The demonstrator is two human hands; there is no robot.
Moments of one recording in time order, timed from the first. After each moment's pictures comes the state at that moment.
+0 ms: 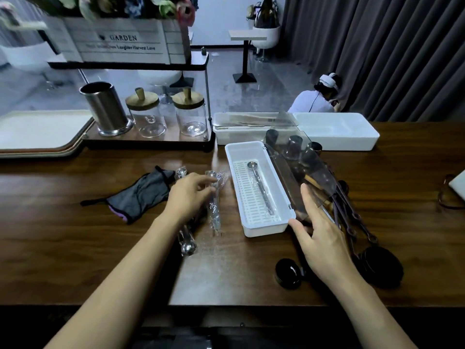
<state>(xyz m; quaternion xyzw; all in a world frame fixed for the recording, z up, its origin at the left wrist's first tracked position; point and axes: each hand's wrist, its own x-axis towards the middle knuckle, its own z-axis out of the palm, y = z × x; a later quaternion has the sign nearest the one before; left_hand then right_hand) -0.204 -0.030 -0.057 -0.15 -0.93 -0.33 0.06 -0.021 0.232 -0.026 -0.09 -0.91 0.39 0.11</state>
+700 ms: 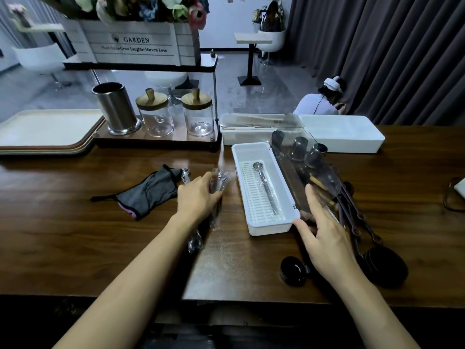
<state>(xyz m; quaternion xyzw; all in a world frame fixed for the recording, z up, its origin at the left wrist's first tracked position) -0.194 -0.019 -0.059 -0.10 -0.97 -0.22 0.06 -0.019 0.232 -0.030 -0.08 -0.93 0.35 0.12</state>
